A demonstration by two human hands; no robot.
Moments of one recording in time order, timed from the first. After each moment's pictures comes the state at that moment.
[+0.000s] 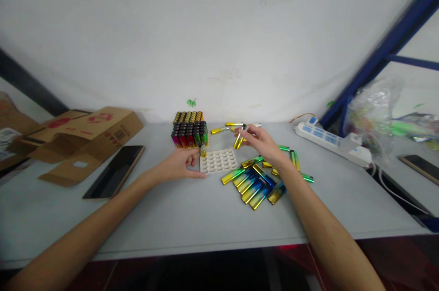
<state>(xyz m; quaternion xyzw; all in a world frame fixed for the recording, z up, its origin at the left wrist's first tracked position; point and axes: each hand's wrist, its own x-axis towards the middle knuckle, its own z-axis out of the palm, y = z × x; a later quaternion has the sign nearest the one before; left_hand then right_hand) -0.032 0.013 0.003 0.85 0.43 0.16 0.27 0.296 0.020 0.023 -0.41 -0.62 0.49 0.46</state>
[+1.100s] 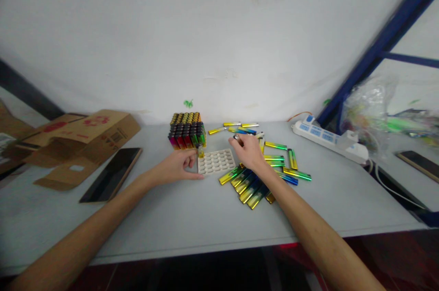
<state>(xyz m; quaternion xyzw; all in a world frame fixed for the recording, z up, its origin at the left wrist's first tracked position) -0.031 0.011 0.004 0.85 0.43 0.15 0.25 0.258 0.010 0.012 -0.54 -0.71 0.15 0.42</state>
